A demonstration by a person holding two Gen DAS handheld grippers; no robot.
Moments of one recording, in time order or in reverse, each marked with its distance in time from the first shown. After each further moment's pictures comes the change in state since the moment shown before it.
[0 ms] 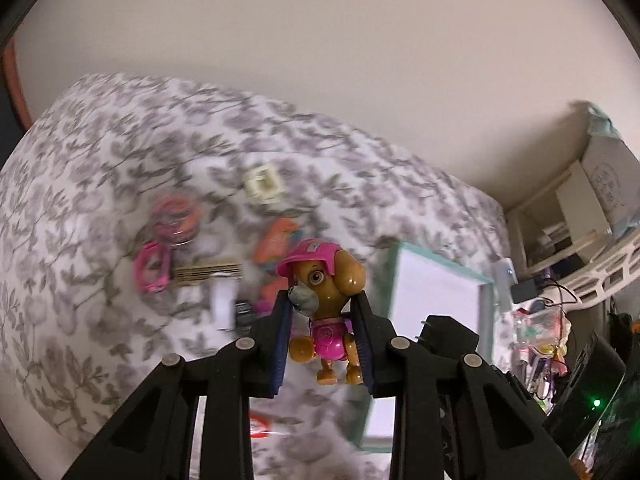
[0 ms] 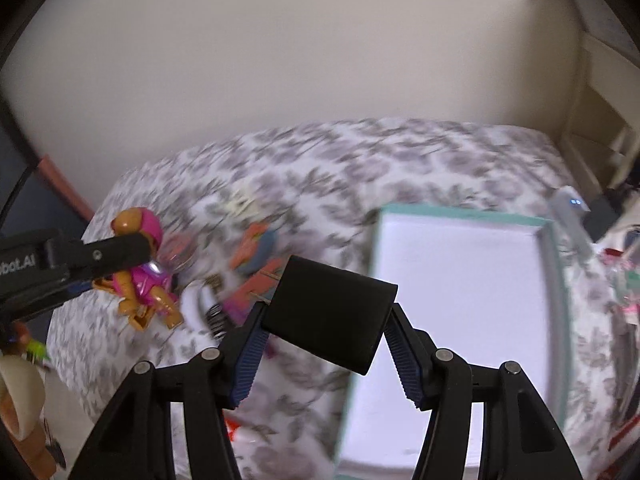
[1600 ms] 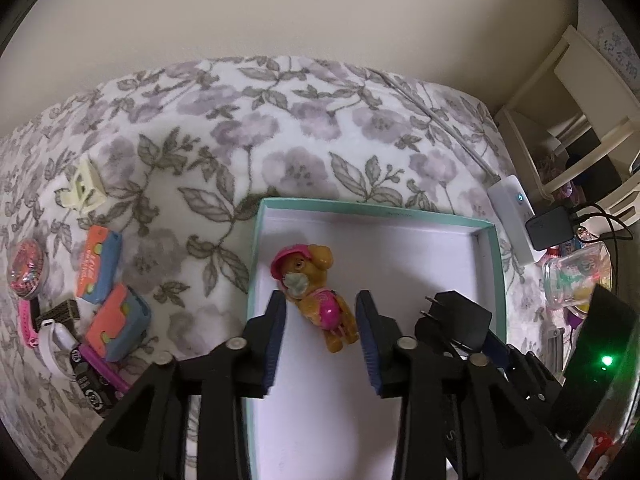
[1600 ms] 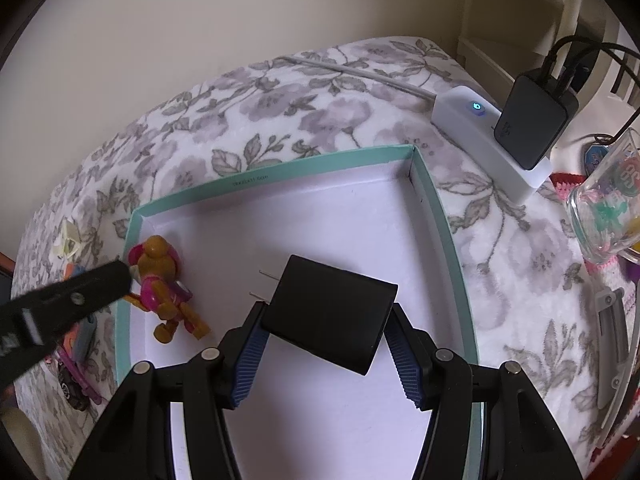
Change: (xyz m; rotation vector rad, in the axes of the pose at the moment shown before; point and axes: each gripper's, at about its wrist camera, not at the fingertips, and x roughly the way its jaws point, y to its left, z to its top) left arm 0.155 -0.148 -0.020 0.252 0.170 0.056; right arm 0.086 -0.175 -0.006 0.235 0.148 -0.188
